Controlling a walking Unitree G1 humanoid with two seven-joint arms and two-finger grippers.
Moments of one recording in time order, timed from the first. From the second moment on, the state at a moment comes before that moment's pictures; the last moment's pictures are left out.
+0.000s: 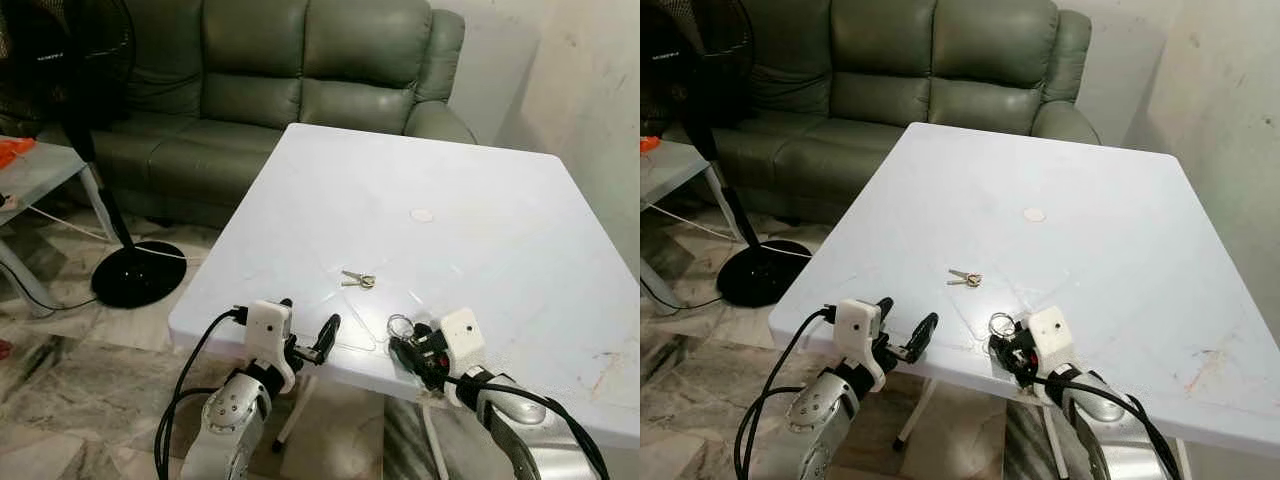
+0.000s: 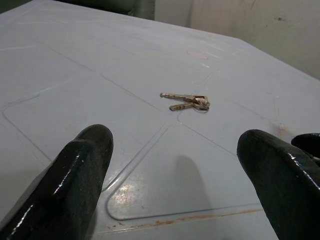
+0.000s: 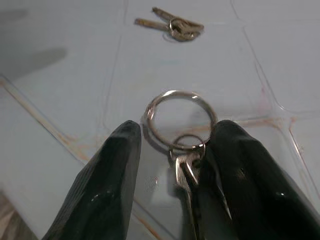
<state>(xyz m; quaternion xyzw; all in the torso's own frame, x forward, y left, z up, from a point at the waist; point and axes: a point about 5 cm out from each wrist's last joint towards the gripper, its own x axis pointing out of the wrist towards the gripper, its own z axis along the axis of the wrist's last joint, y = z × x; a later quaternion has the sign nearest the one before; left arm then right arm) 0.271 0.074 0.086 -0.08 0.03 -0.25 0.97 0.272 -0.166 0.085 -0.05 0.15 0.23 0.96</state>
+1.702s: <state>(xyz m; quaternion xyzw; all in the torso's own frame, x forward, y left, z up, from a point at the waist) 0.272 0.076 0.086 -0.08 0.03 -0.24 0.97 0.268 -0.175 0.095 -0.05 0.12 0.28 0.95</state>
